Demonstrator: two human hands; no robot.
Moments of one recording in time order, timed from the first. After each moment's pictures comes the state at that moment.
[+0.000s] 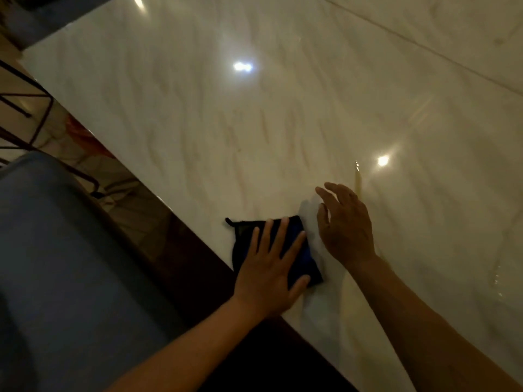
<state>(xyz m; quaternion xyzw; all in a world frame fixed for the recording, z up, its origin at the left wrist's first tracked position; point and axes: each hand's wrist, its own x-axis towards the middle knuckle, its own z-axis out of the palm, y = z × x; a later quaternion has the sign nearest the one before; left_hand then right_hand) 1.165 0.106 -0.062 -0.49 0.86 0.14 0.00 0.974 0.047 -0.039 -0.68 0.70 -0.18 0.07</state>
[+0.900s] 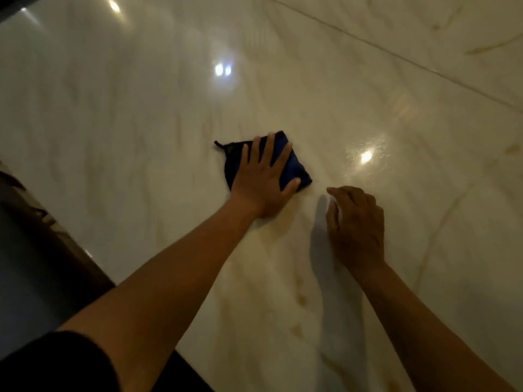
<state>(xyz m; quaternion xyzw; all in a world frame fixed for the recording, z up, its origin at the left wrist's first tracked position) 0.971 -0.073 -0.065 -0.51 0.85 0.08 0.03 0.793 0.055 -0.059 -0.62 0.76 -0.21 0.04</state>
